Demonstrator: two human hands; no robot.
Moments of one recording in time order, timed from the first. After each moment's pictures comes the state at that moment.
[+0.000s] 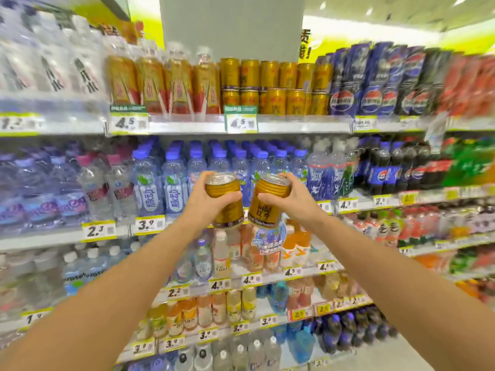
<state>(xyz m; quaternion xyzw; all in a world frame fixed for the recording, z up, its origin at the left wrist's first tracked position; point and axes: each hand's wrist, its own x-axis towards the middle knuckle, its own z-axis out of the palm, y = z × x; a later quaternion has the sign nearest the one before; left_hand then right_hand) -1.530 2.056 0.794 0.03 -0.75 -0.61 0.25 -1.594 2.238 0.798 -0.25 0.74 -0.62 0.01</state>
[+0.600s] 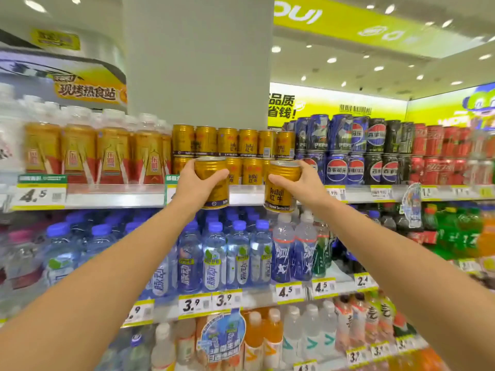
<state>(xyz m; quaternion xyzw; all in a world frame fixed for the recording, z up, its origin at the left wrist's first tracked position) -1.703 2.128 0.939 0.01 -0.73 -0.57 0.39 -1.767 2.337 0.949 -0.30 0.74 -0.59 -0.14</state>
